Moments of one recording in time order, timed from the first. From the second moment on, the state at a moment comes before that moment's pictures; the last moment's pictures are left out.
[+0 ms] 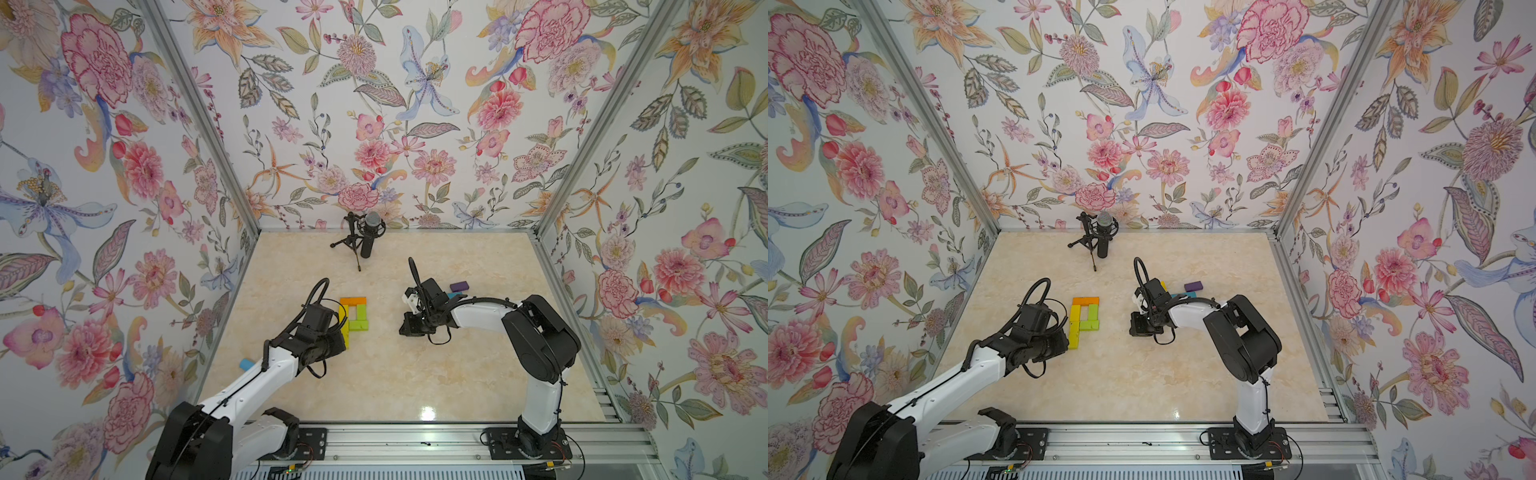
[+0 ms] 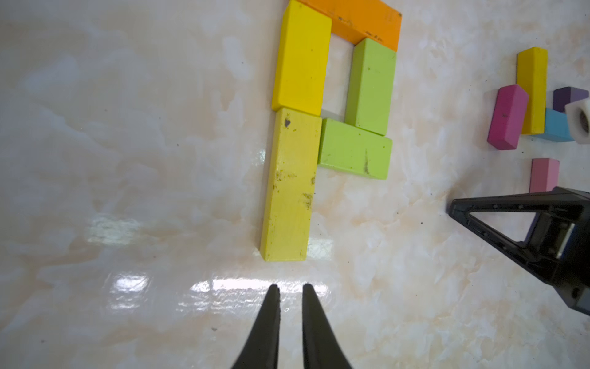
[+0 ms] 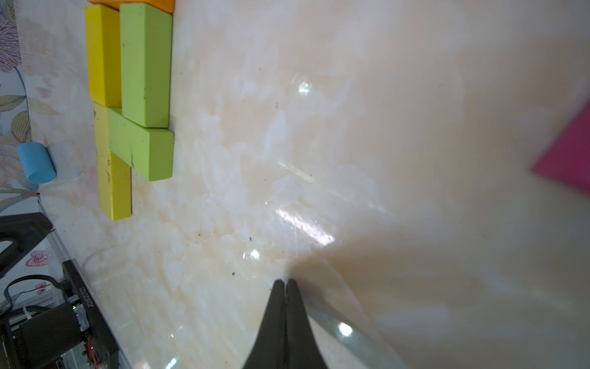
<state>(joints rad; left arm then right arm) -0.40 1.08 0.57 -0.48 0.05 -0.70 0.67 1.92 1.10 -0.25 -0.41 0.49</state>
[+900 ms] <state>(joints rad) -0.55 1.72 1.21 -0.26 0.19 -0.52 0.33 1.65 1.22 -0.52 -0.16 0.36</state>
